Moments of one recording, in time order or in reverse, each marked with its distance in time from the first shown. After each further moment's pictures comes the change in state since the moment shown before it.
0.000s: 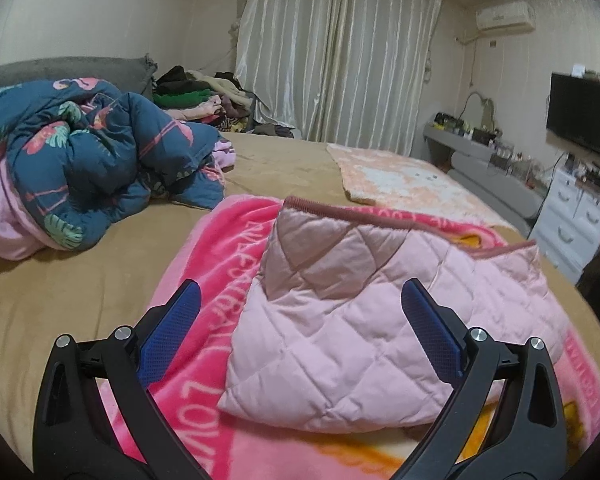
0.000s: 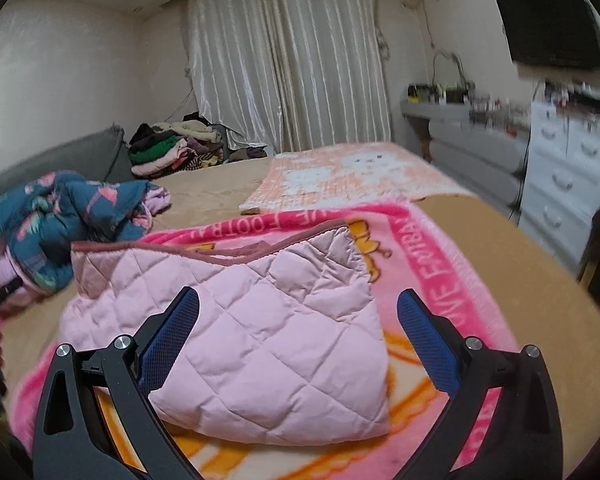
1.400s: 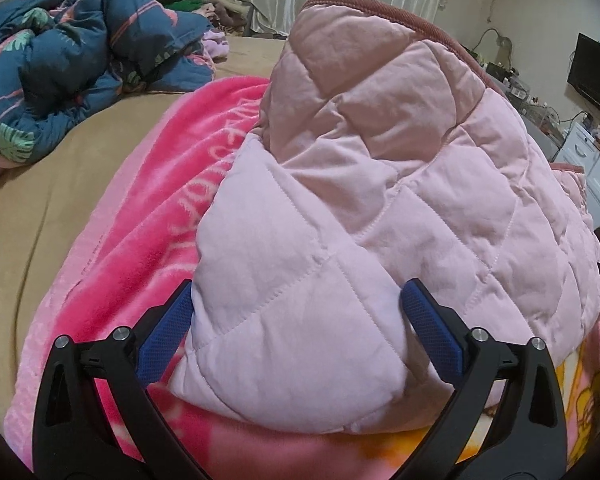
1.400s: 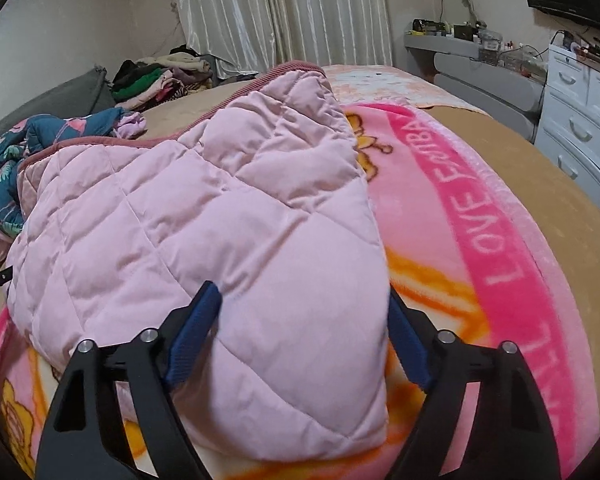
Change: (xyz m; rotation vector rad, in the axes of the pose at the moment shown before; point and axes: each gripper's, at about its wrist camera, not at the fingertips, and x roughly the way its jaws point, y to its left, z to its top) left arm 0.125 0.028 -0.080 -0.046 0.313 -0.035; right arm 0.139 -0.044 -0.084 0.016 0.256 0.021
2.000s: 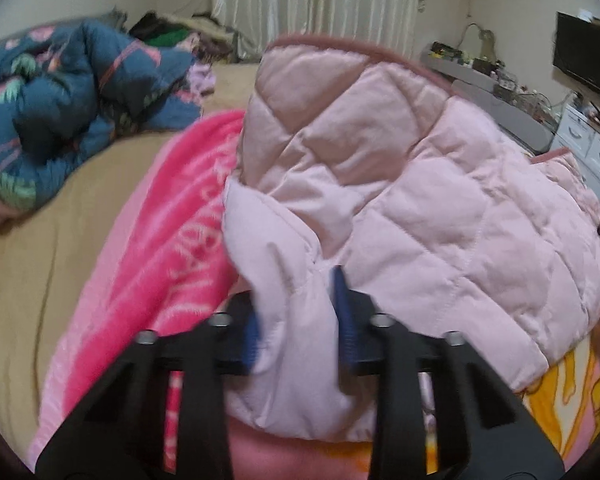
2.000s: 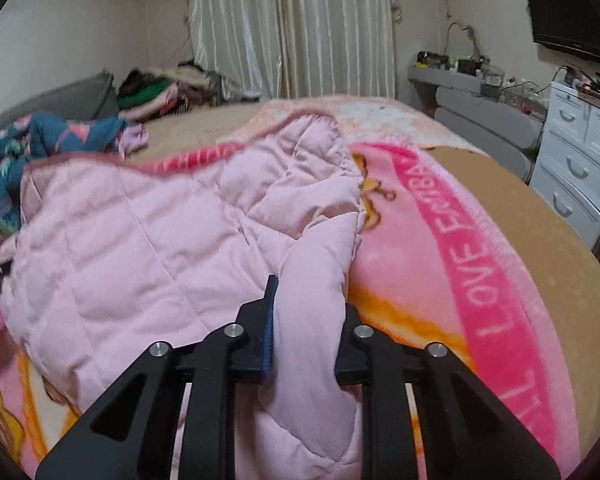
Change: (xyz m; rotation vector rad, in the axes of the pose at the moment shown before) left arm -0.018 -0.026 0.016 0.124 -0.094 0.028; right arm -0.024 0.015 0.027 -0.029 -0.128 -0.024
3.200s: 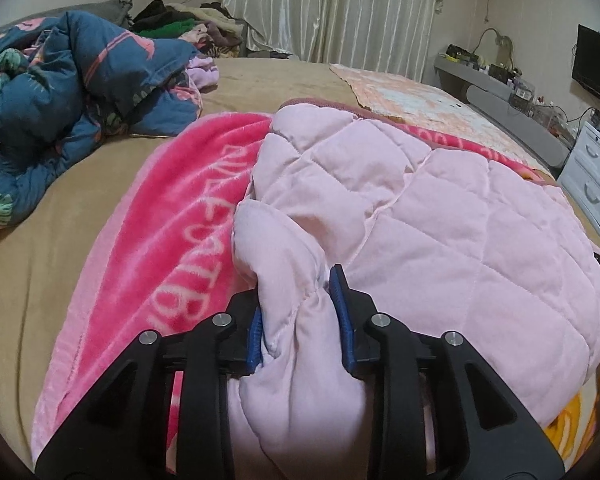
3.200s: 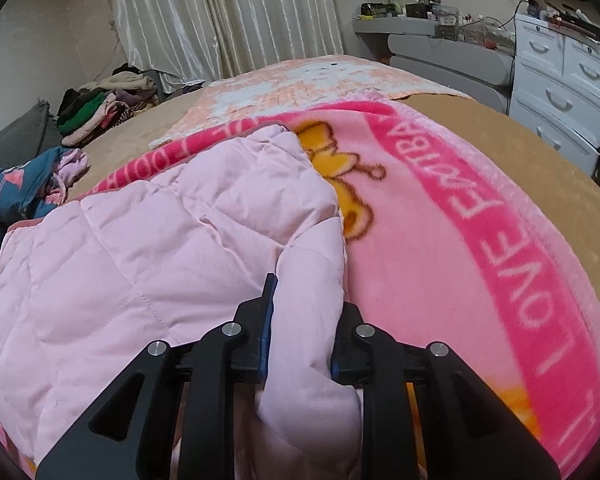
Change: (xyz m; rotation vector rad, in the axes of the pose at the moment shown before) left arm 0.075 0.012 0.049 -0.061 0.040 0.013; right arm 0.133 -0.021 0.022 0.200 0.157 -0.113
